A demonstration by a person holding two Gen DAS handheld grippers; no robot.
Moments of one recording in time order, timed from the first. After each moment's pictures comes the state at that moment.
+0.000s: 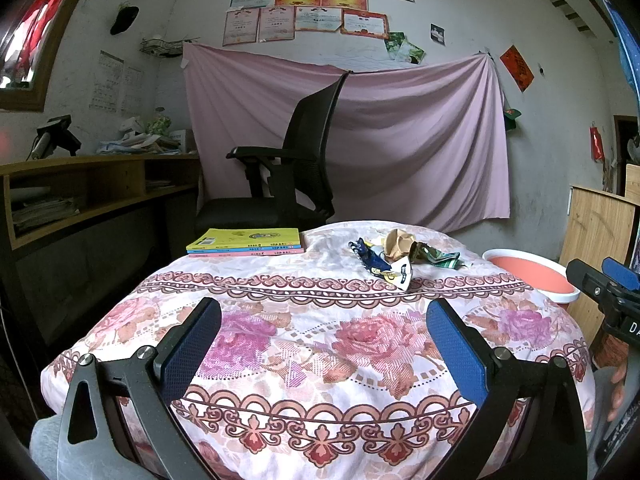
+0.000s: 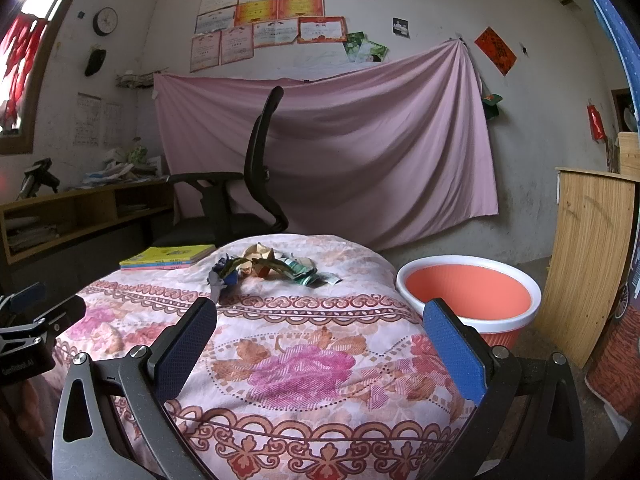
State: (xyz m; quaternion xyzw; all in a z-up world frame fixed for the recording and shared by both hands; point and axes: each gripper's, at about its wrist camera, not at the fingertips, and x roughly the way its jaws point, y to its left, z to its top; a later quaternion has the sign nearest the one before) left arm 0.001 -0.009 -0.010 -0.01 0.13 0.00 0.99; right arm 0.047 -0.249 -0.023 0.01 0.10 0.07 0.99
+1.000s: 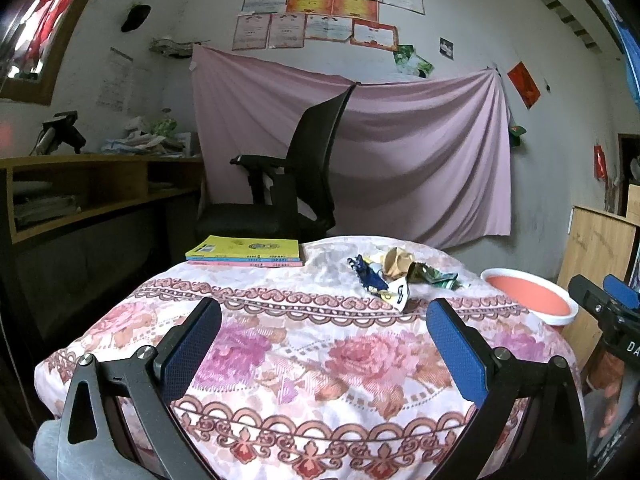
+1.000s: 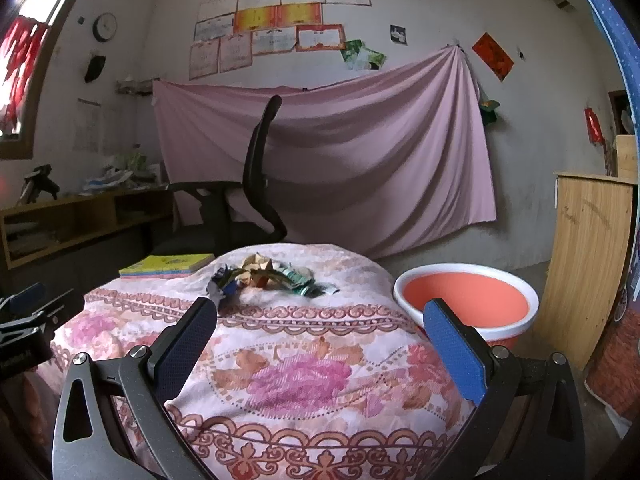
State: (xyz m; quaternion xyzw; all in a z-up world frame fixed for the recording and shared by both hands) left arm 0.007 -0.006 0.005 -0.04 0.12 0.00 0.99; right arm 0.048 -0.254 -0.013 0.01 0.08 0.07 0.99
